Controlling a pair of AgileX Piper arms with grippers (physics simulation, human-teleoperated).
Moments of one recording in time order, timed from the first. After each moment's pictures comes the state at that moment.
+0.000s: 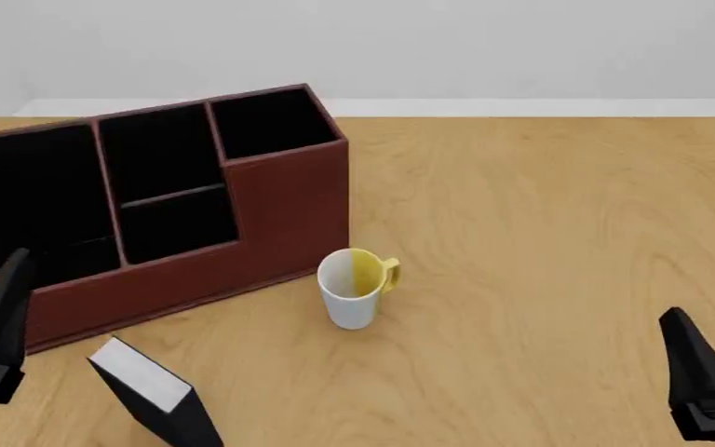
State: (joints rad) left arm -0.17 0.17 -0.18 -0.15 0.23; right arm 0.05 0.00 -0.02 0.00 0.01
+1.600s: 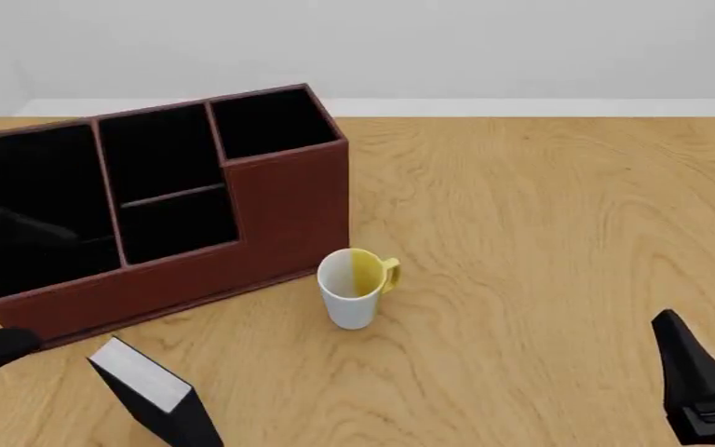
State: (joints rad) left arm -0.49 0.67 -0.97 1.15 1.63; right arm 0.08 0.00 -0.01 0.00 0.02
